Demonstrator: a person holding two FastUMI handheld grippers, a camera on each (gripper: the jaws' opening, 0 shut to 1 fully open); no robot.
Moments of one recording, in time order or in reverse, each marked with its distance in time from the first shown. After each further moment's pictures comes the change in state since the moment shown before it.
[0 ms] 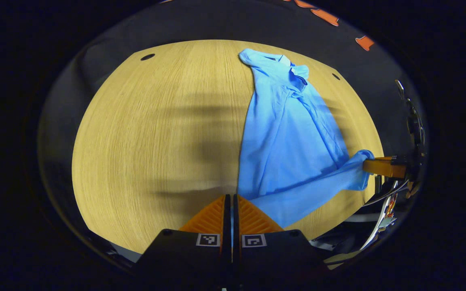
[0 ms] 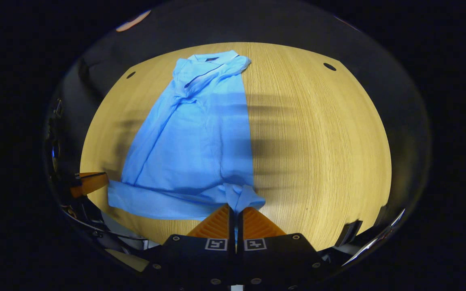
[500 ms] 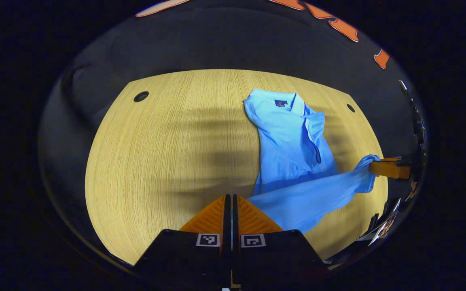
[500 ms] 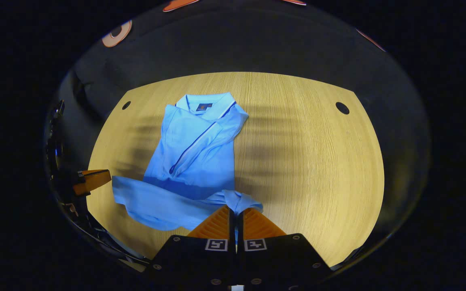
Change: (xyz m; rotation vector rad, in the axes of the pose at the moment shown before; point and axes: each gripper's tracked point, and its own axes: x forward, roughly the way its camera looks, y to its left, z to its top) left arm 0.011 0.004 0.181 -0.021 -0.141 0.077; right arm 0.007 -0.033 0.173 -0.036 -0.120 0.026
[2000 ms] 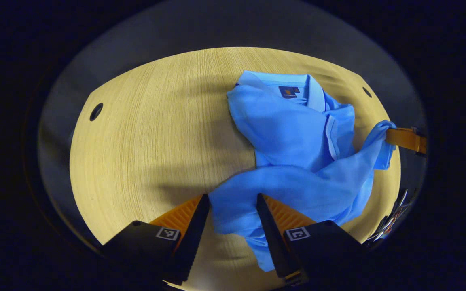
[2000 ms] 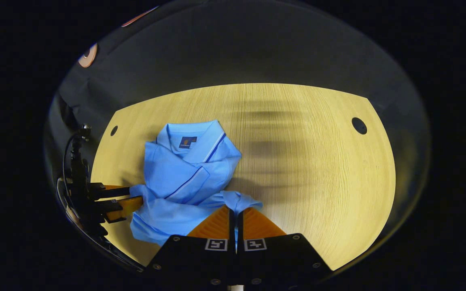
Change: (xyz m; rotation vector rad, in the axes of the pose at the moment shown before) left arm 0.105 -0.020 0.032 0.111 0.166 -0.002; right arm 0.067 -0.012 0.076 0.058 -0.009 0.045
